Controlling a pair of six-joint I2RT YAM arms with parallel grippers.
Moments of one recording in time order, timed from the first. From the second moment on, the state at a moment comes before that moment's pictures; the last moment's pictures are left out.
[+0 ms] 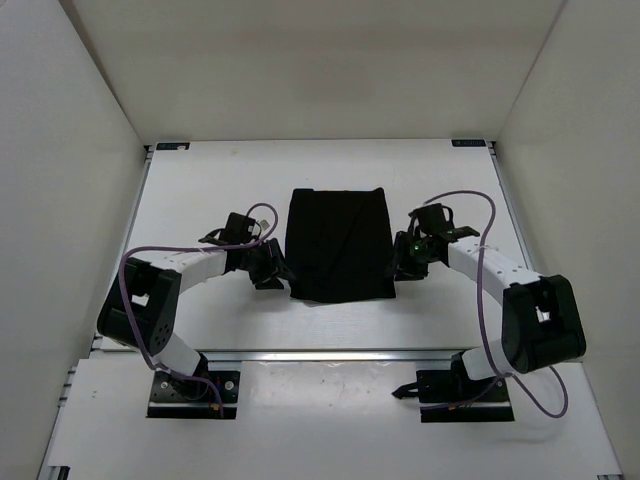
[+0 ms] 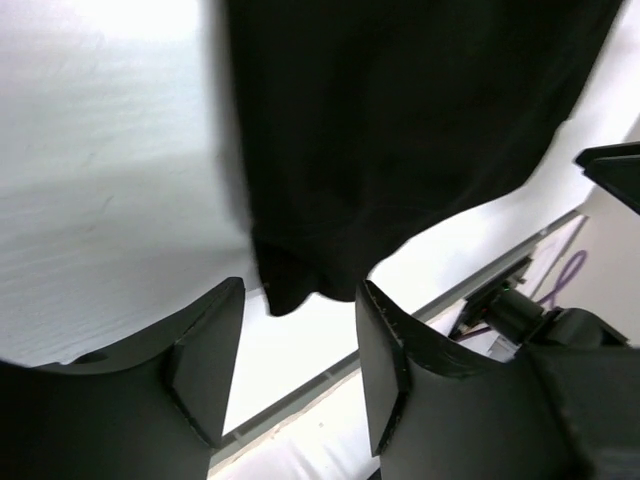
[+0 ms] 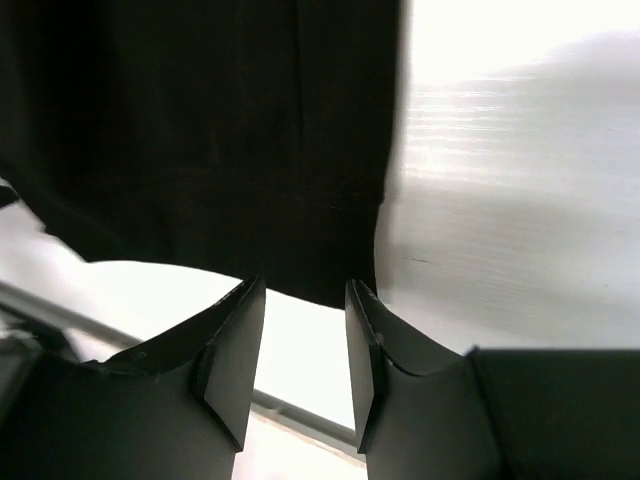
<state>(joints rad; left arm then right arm) -0.35 1.55 0.78 -0.26 0.51 -0.69 0.23 1.41 0.82 -0.50 -0.35 0.49</state>
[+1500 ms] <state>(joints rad) -0.31 1.49 0.68 -0.22 0.52 -0.74 0.31 1.33 0.87 -0.53 -0.45 0.61</state>
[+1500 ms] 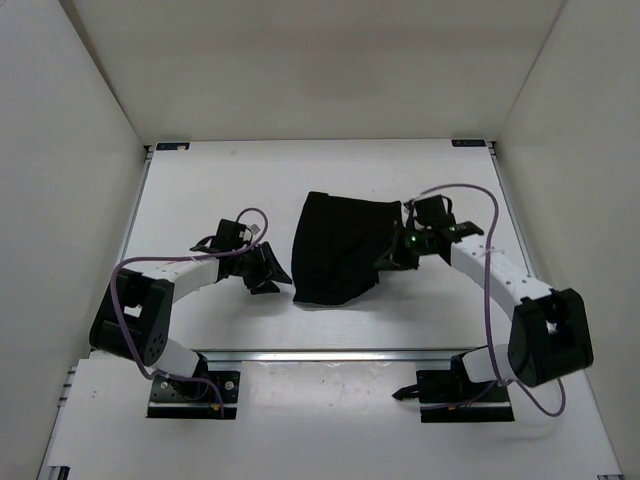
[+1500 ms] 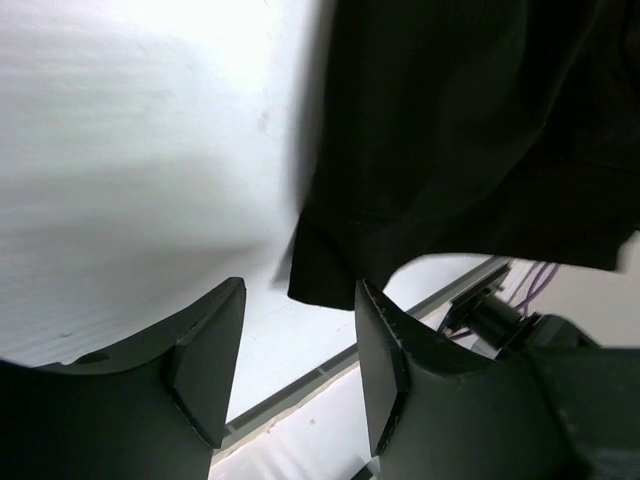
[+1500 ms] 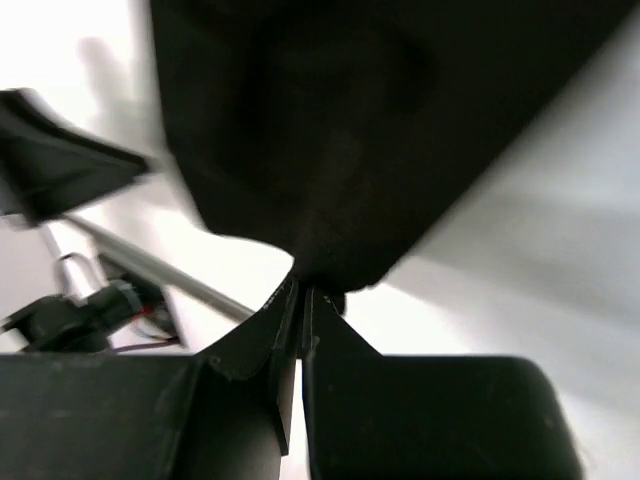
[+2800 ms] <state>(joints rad) -0.50 1.60 0.70 -0.12 0.41 -0.81 0.21 1.24 0.54 -0.46 -0.46 0.62</state>
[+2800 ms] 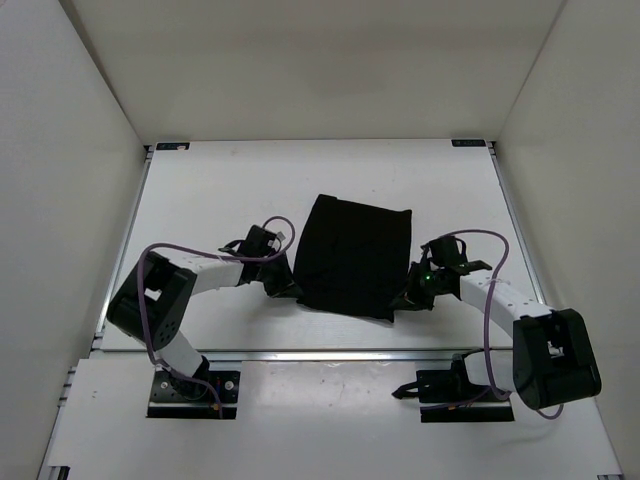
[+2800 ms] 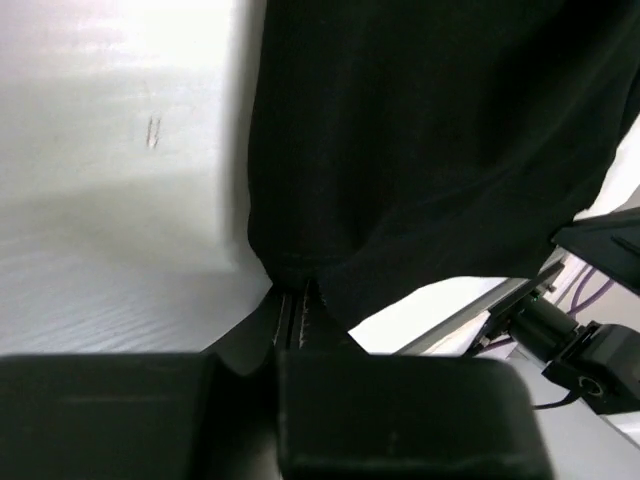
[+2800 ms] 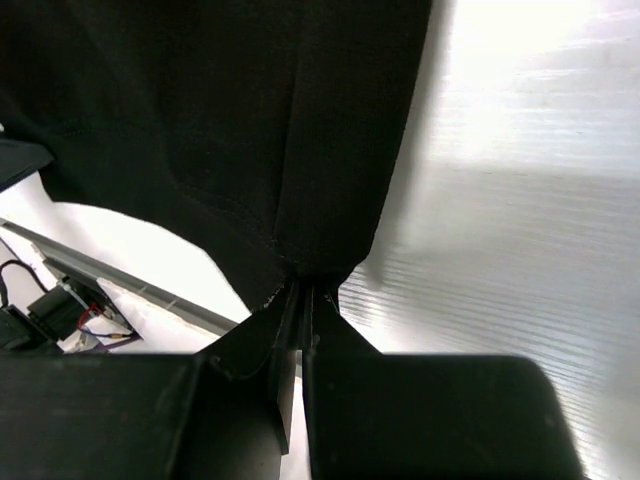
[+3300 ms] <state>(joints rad) -0.28 1.81 1.90 -0.50 0.35 -0.69 0.14 1.42 1.39 -0.44 -0.56 0.56</state>
